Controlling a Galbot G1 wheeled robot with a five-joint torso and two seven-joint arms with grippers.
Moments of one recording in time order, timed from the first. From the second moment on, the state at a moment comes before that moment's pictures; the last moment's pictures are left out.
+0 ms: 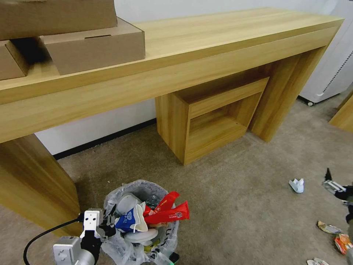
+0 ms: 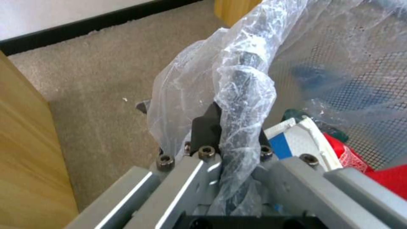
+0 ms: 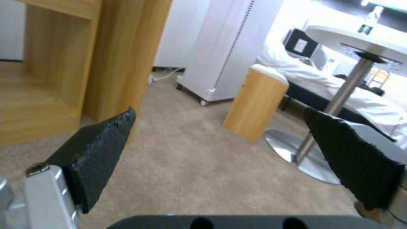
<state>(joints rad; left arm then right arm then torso) 1.99 -1.08 -0.56 -2.47 -0.49 0.36 -0.32 -1.67 1.19 1.10 1.97 0.22 -0.01 0.16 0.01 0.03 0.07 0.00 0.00</state>
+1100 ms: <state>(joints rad) 2.01 -1.09 -0.51 -2.45 -0.43 0.34 -0.33 -1.70 1.23 1.11 2.00 0.19 0.01 0.16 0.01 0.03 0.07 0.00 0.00</state>
